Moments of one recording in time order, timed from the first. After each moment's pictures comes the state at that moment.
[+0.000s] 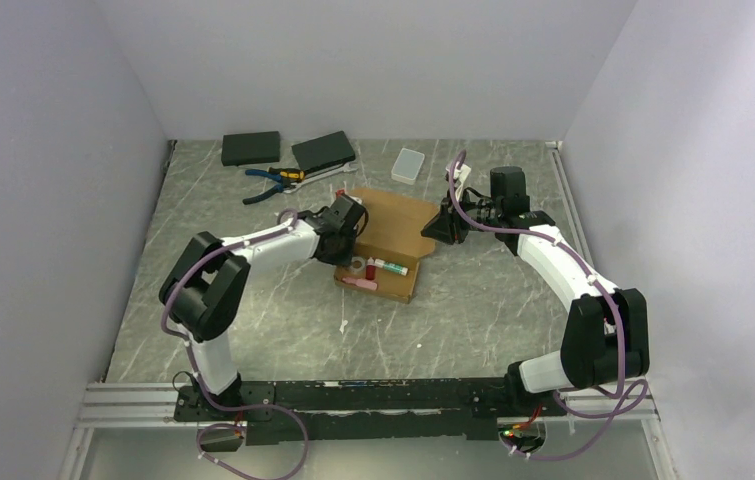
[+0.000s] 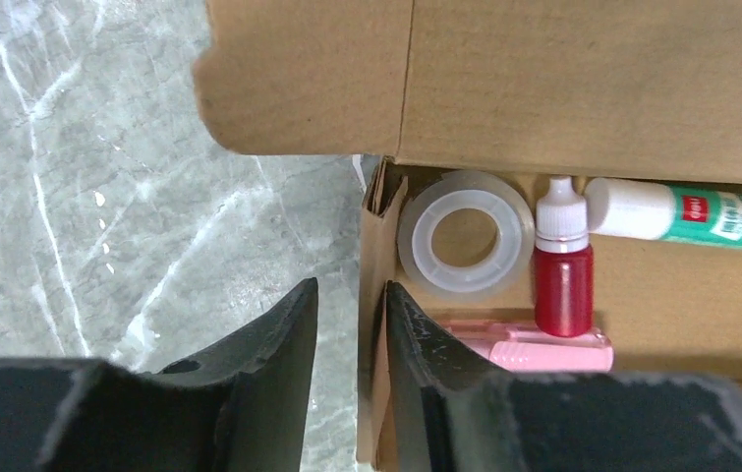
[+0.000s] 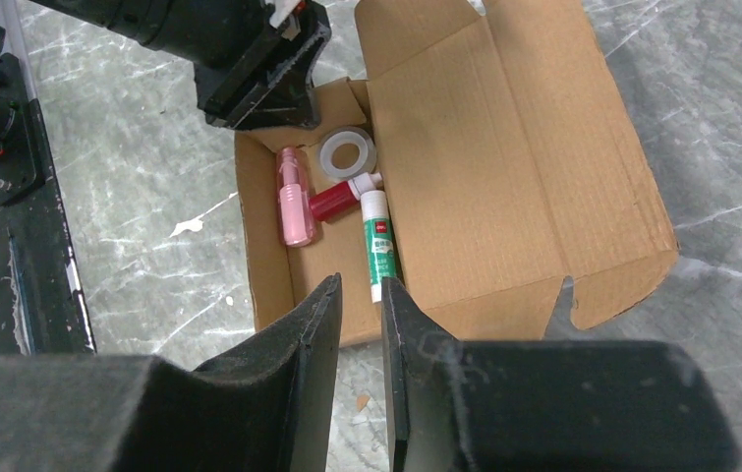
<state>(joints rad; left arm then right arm) -0.67 1.81 1.20 -0.48 -0.21 -0.39 0.18 1.41 0.98 -0.24 -0.90 -0.28</state>
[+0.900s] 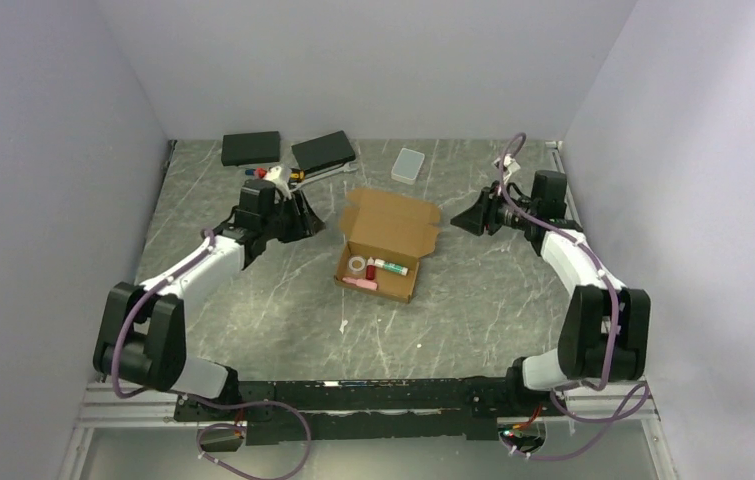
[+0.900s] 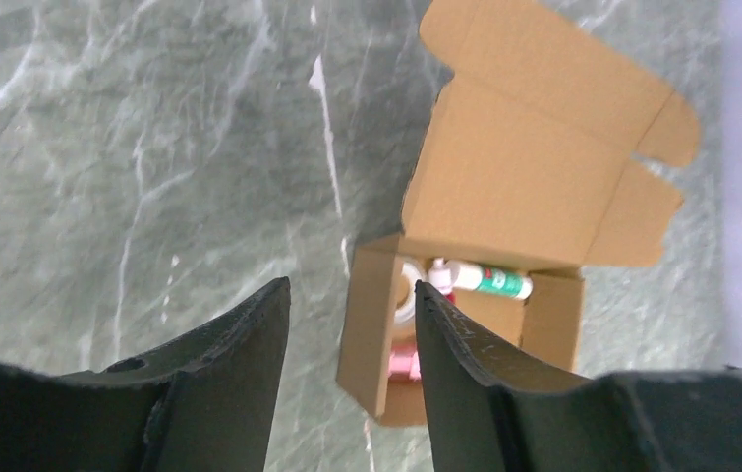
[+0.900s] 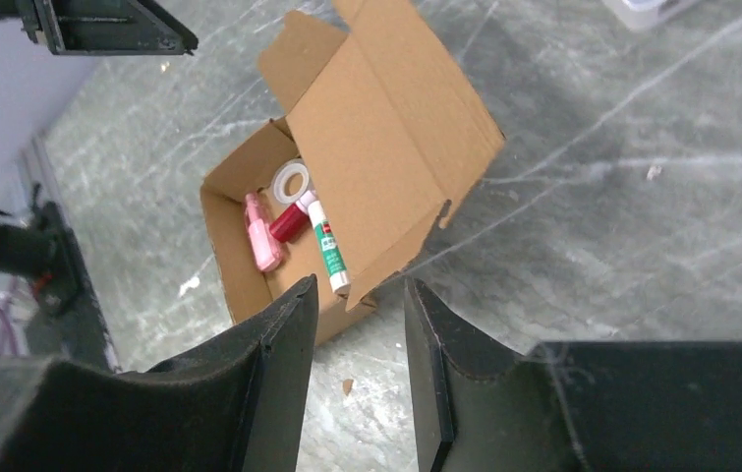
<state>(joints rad) -0.33 1.40 0.88 -0.10 0.20 -0.52 -0.06 1.40 0.91 -0.11 -1.00 -0.07</state>
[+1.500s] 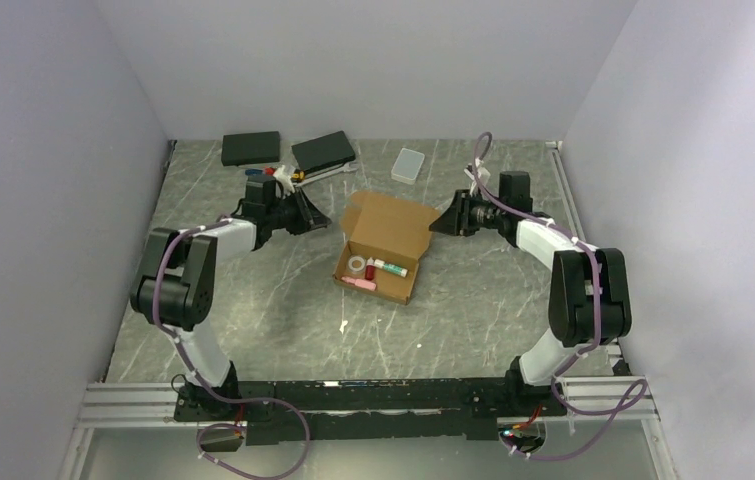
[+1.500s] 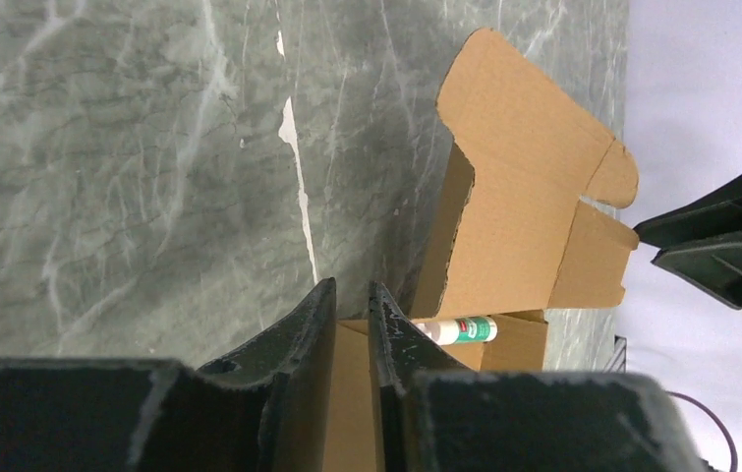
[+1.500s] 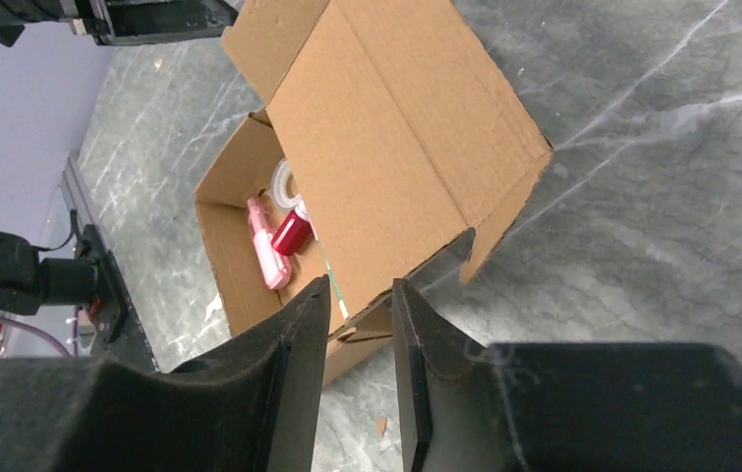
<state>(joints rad) -0.21 1.75 0.95 0.21 0.51 -0.65 0.05 1.63 0.94 -0.01 -0.92 0.16</state>
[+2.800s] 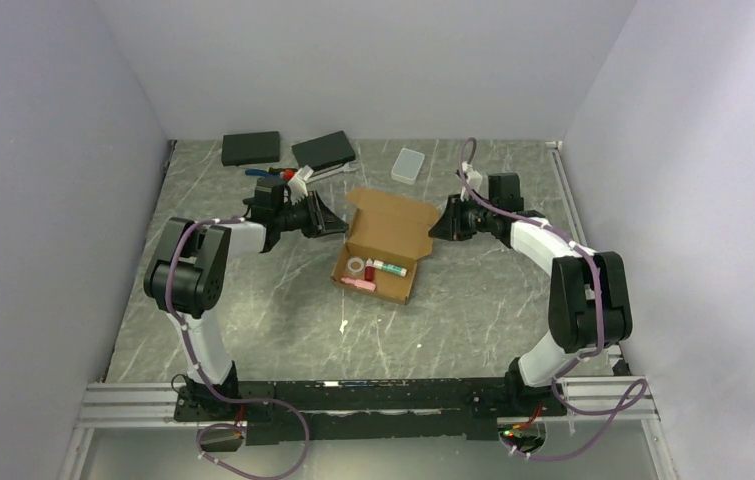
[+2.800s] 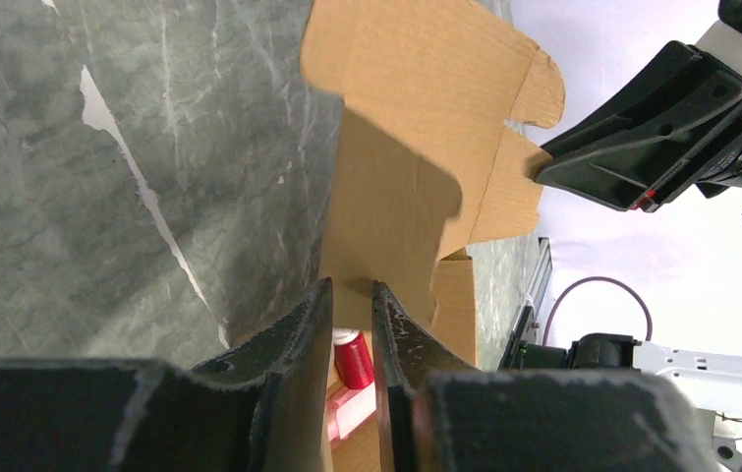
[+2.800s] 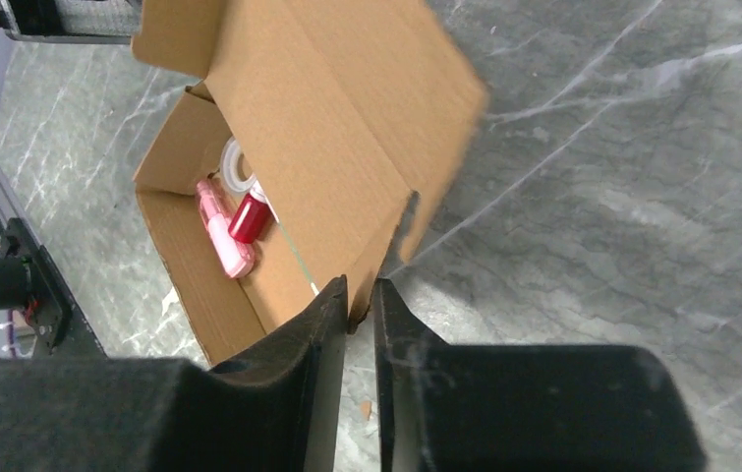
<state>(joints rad) -0.24 1.88 0.96 0.41 0.81 -0.70 0.12 1.60 0.96 -0.13 -0.74 0.10</state>
